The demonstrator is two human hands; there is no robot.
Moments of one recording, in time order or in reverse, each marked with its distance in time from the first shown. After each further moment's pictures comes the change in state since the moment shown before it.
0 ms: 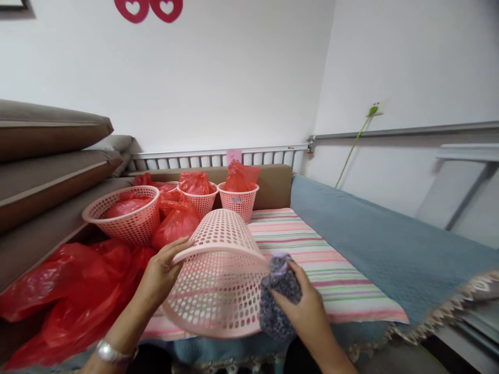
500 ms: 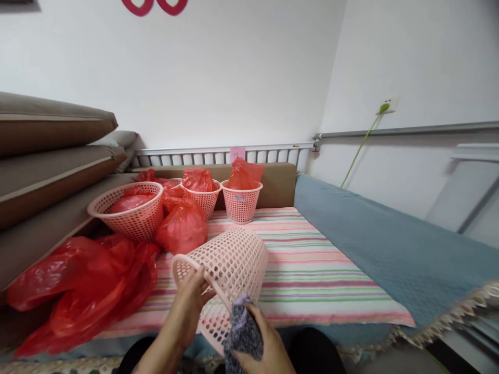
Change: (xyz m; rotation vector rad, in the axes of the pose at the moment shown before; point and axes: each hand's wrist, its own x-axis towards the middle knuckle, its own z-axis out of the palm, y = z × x) left_hand -0.046 0.026 0.073 -1.135 0.109 -0.747; right_hand -0.069 0.005 0.055 0.092 -0.486 0.090
